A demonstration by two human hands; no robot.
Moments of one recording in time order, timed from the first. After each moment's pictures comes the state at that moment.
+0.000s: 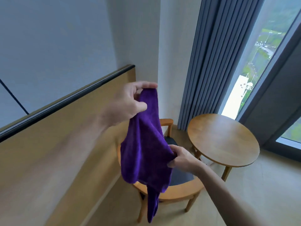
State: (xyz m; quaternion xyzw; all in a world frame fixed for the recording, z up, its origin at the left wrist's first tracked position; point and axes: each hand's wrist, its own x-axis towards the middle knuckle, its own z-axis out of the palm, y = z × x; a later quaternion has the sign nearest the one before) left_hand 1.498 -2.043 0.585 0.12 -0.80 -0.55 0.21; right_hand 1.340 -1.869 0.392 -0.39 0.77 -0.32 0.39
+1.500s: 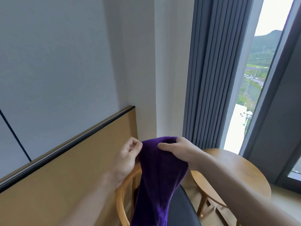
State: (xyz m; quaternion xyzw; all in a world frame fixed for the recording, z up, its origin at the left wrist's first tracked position) left_hand 1.487 -2.041 0.558 0.24 -0.73 -0.59 0.25; right_hand 1.323 -1.912 0.590 -0.29 0.76 -0.47 0.34
